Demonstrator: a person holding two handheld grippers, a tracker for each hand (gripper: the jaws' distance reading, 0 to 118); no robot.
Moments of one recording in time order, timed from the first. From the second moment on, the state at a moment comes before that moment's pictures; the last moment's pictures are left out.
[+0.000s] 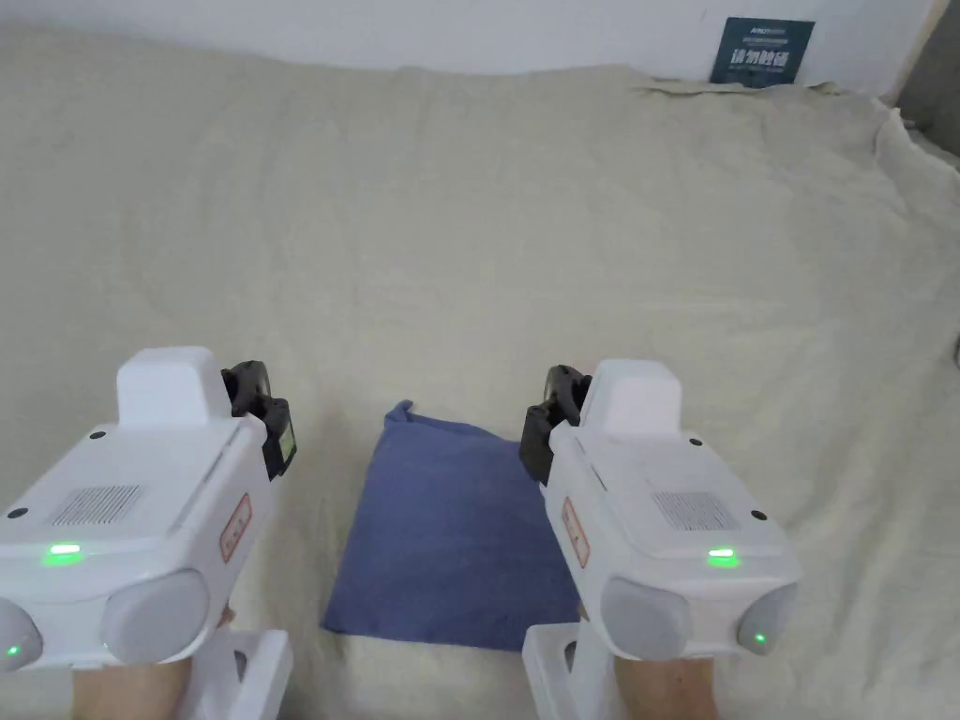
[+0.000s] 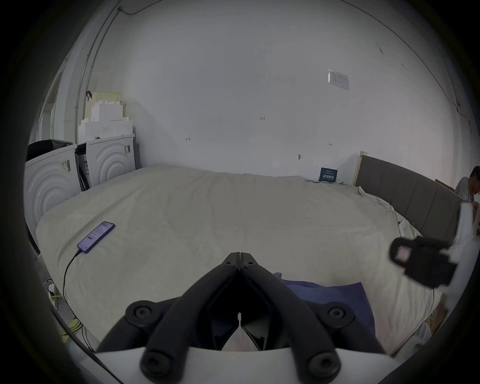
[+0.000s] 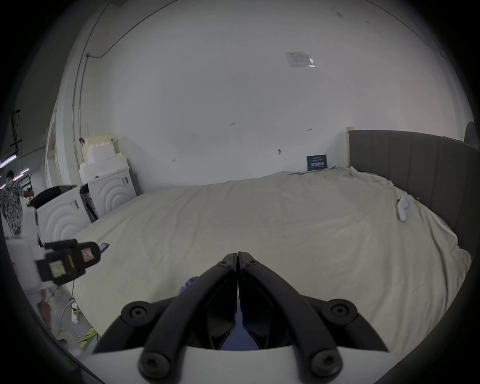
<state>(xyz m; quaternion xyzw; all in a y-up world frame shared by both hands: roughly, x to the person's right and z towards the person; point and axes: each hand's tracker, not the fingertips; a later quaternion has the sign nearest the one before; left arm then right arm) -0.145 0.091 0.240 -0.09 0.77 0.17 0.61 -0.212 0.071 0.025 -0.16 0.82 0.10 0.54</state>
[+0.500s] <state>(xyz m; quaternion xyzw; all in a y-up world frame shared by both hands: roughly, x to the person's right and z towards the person) -0.147 0.080 0.254 -0.09 0.77 0.17 0.61 -0.220 -0.050 0.057 -0.19 0.77 0.24 0.55</state>
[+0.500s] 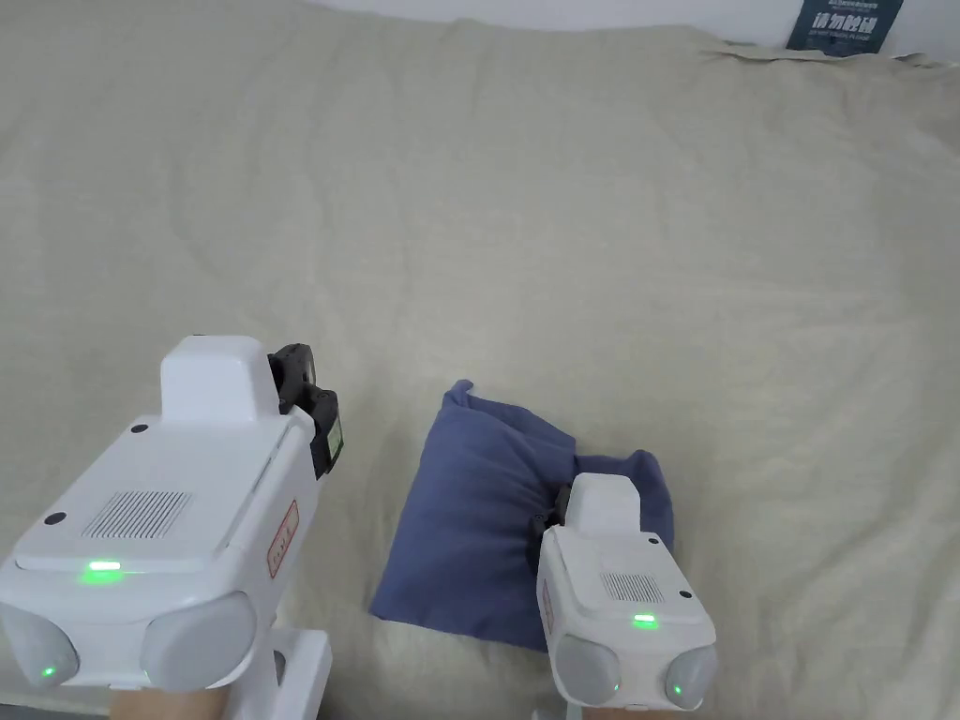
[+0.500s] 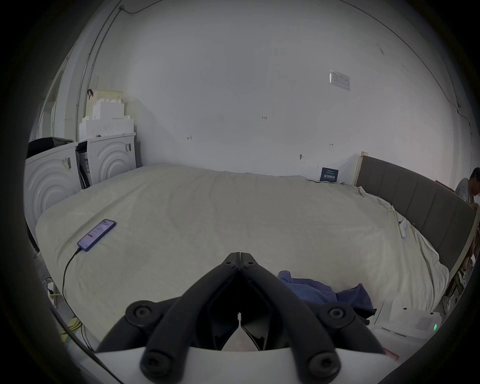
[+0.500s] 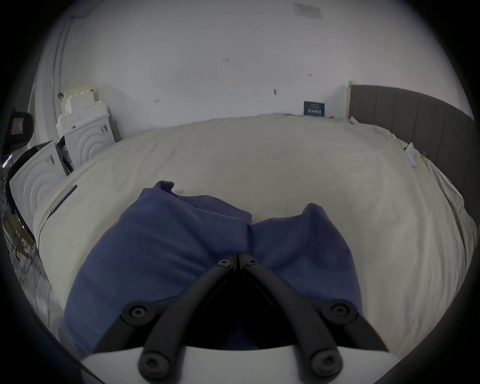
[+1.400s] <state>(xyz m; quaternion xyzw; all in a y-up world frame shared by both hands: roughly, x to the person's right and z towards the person) -0.258 -0.007 0.336 -0.10 0.37 0.63 0.68 -0.225 -0.047 0.054 -0.21 0.77 0.24 0.55</state>
